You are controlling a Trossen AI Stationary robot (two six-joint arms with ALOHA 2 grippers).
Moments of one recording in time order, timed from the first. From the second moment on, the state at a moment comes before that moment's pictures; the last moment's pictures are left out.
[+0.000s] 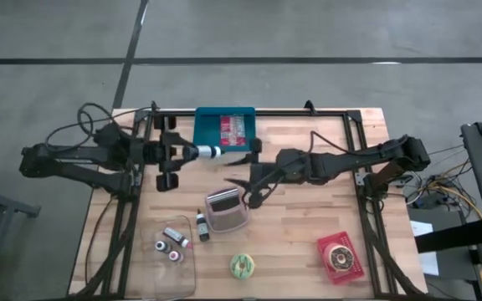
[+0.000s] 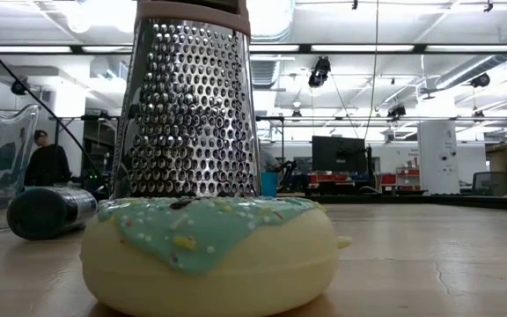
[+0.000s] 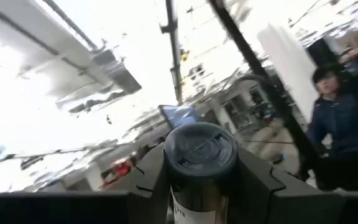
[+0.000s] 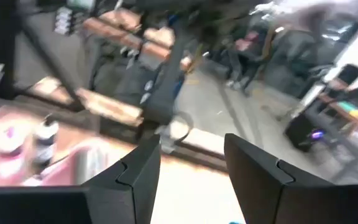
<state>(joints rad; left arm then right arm) 0.02 0.91 0.79 0.53 0.23 0.47 0.14 1.59 1.30 0.18 0.20 -0.34</state>
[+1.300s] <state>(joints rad) -0.14 0.39 0.61 -0.29 -0.03 0.17 0.14 1.57 1.16 0.17 0.27 -0.23</state>
